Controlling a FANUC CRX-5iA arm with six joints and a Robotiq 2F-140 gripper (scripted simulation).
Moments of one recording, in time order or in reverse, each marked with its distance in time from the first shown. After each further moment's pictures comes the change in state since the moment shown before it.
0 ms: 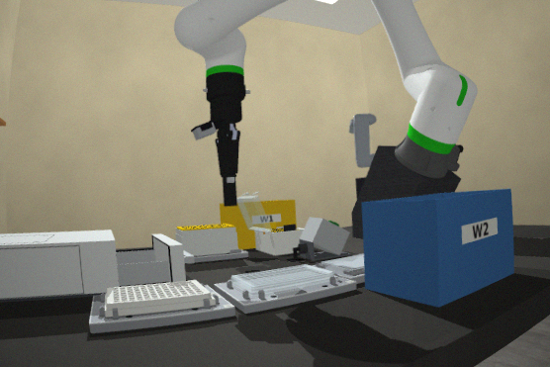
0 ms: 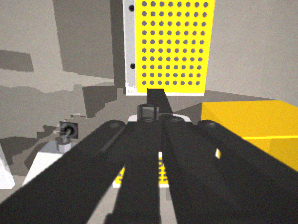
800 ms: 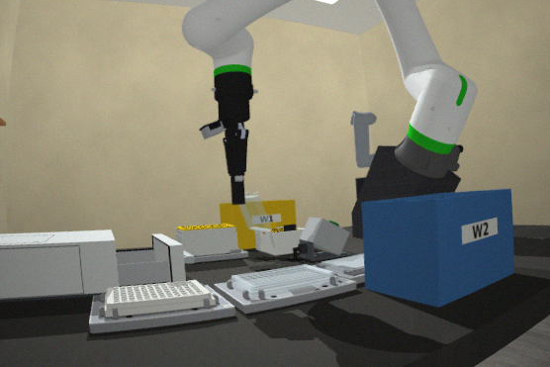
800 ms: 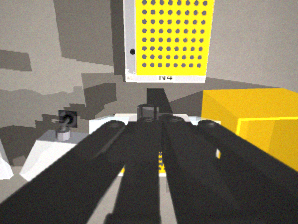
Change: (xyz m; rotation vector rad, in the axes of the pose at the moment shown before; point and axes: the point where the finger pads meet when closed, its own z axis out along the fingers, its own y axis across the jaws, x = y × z) arm -0.020 0.000 -0.003 0.000 0.000 0.000
